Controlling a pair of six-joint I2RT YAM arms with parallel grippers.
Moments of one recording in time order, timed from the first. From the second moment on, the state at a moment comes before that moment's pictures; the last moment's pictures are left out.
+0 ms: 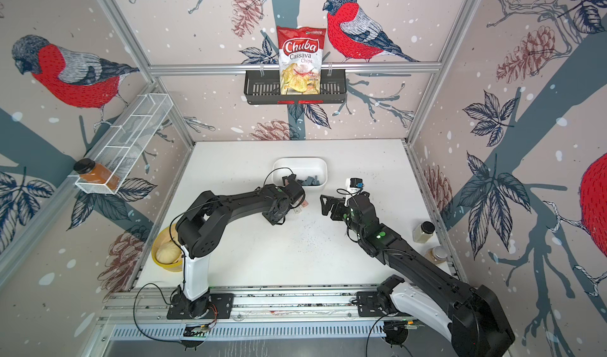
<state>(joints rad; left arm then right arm) -0.77 2.01 1.34 -0.79 -0.38 -1.60 0.63 0.96 0.51 0.04 0.07 0.58</state>
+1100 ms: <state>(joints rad) -0.79 1.98 1.33 -0.83 -0.37 -1.55 0.63 0.96 0.51 0.04 0.06 0.58</state>
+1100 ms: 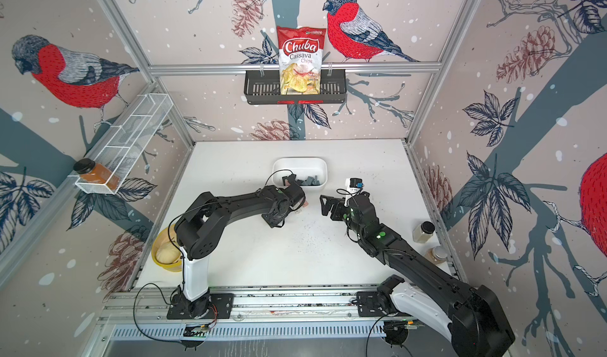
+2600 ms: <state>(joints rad) -0.74 2.22 1.93 -0.97 -0.56 -1.12 0.62 0.88 0.48 0.04 0.15 0.59</state>
